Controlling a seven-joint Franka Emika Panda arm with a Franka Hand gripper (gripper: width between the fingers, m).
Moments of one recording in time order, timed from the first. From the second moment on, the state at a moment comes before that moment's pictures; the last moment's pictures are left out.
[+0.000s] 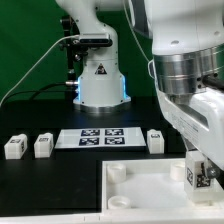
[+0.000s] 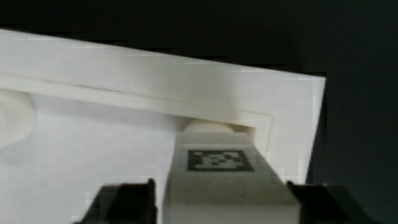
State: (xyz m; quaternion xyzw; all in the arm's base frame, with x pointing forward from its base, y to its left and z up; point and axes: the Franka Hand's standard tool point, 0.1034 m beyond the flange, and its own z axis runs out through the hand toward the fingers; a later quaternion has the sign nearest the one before) arm 0.632 0.123 0.079 -0.76 0.64 0.06 0.06
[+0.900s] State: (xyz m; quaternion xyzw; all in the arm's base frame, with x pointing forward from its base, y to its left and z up) arm 0.630 0.125 0.078 -0.98 0.16 0.03 0.07
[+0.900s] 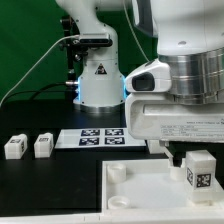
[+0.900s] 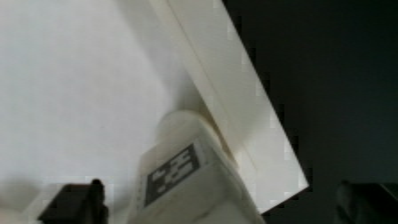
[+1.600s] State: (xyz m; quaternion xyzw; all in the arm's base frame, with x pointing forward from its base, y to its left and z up) arm 0.636 0.123 0.083 -1.00 0.04 0.01 0.06
